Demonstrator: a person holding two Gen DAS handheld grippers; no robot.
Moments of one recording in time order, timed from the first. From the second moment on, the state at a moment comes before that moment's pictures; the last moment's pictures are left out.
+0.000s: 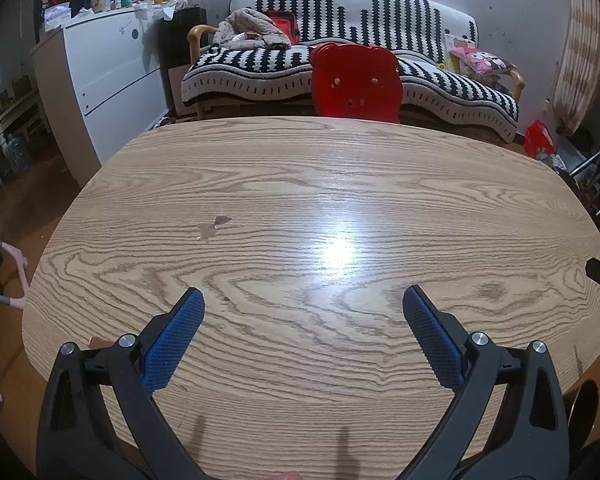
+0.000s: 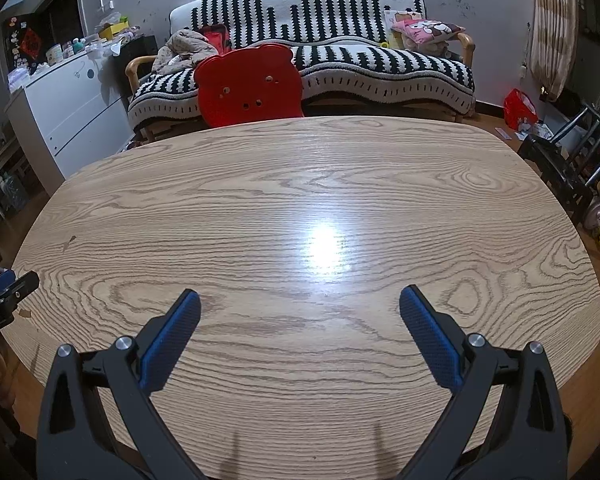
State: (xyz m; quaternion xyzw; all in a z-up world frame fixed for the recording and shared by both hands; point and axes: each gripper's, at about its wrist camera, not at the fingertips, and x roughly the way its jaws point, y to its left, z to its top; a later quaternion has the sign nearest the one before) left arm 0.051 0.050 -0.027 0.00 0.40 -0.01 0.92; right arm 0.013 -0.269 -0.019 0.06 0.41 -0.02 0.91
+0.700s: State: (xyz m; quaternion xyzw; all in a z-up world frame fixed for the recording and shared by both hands) left arm 0.047 0.047 -0.024 0.01 0.39 0.00 0.92; right arm 0.013 -0.269 -0.020 0.06 0.41 -0.02 0.91
